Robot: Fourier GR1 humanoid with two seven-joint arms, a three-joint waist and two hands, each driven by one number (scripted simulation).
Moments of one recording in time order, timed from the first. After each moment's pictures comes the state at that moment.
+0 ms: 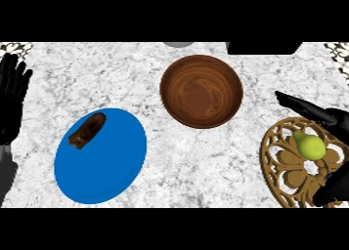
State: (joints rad) left arm -0.25 0.46 0.07 -1.44 0.30 0.16 -0.07; right arm -0.22 -0.73 0.16 -1.64 -0.24 0.54 -0.13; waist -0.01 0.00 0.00
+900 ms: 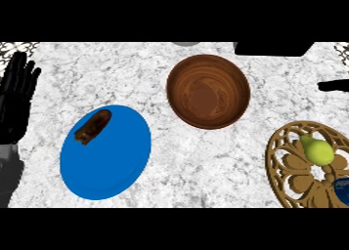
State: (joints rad) left arm -0.26 0.43 0.06 -1.45 0.28 0.14 -0.07; right arm -0.57 -1.12 0.25 -1.47 0.00 1.01 -0.05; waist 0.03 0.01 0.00
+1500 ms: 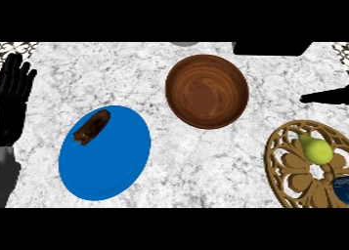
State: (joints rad) left arm -0.25 0.42 0.09 -1.46 0.28 0.12 -0.06; right arm -0.61 -1.04 0.41 -1.34 0.28 0.95 -0.18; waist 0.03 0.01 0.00
